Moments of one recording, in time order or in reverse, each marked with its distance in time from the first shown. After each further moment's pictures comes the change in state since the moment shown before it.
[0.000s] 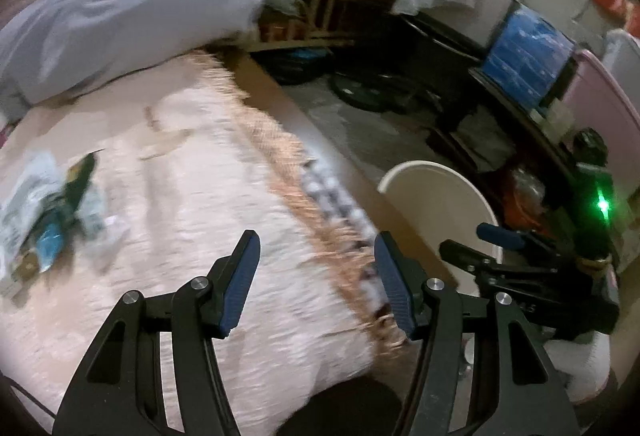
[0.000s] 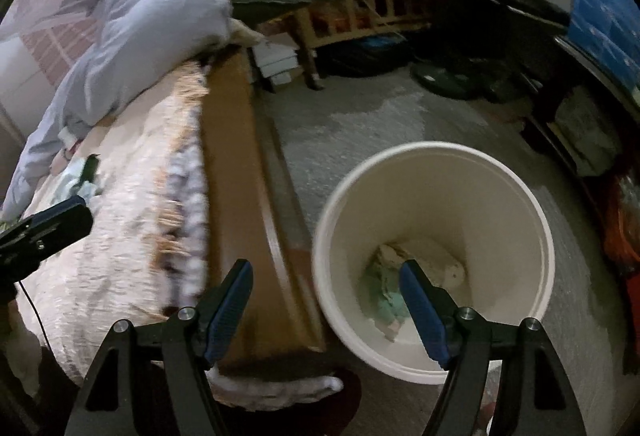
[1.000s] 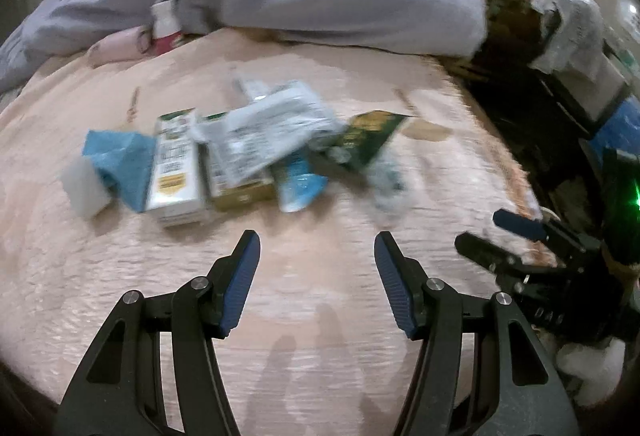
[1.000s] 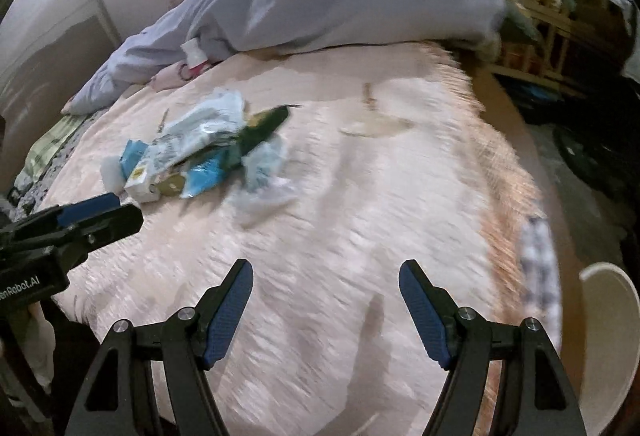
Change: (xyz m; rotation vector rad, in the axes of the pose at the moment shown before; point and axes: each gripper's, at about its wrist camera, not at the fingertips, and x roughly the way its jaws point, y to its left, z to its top) left arm -0.074 0.202 -0.055 -0.319 -0.003 0.289; right arm 0.065 0.241 0.024 -0.377 0.055 0.259
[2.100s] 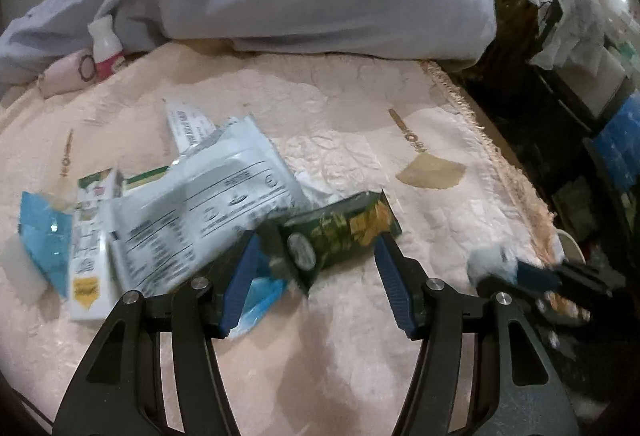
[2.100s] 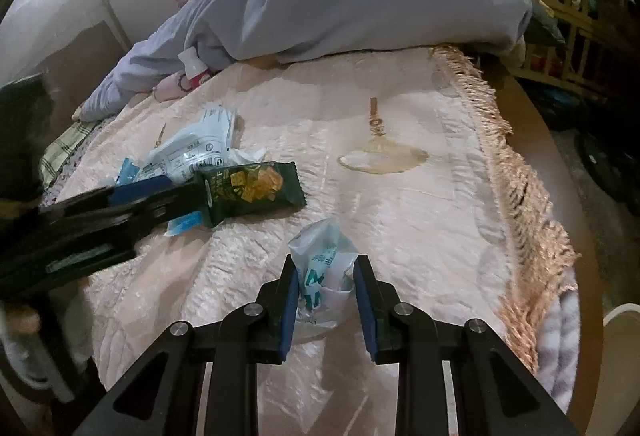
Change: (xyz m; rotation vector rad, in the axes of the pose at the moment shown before) left arm 0.086 -0.034 0.063 0.053 -0.001 -0.042; right arm 0.029 -0.027 0.030 0.003 -0.004 0.062
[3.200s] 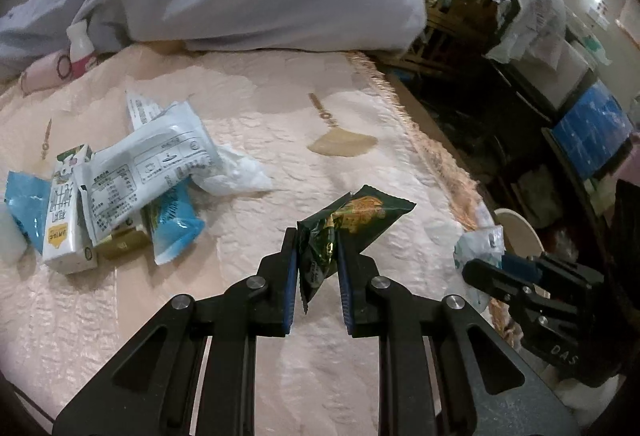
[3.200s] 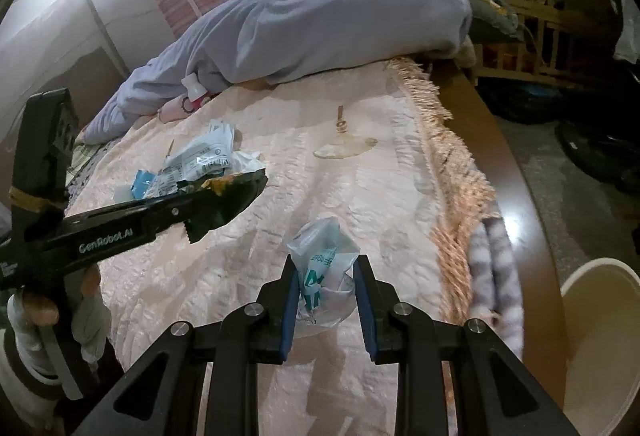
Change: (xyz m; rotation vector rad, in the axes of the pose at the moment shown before) left arm -0.051 -0.052 -0.036 0.039 -0.015 -0.126; right arm -0.066 -0.017 -0.043 0.061 -0.077 -0.013
